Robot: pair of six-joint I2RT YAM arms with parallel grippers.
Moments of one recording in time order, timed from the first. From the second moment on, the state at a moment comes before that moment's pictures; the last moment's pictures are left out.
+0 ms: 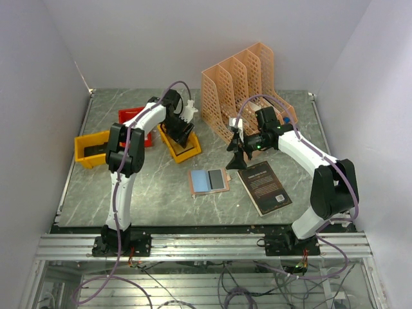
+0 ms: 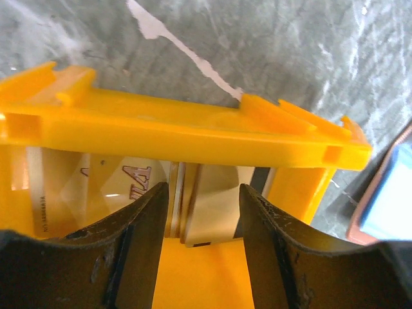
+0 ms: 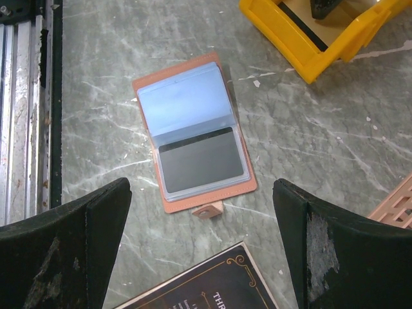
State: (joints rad) left arm -0.34 2.27 1.87 -0.88 0.38 0.42; right arm 0.32 1.63 1.18 -0.61 -0.98 -0.79
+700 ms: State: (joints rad) left arm -0.32 2.28 1.87 -0.93 0.50 0.43; right arm 0.56 1.67 1.09 -0.05 -0.58 -0.45
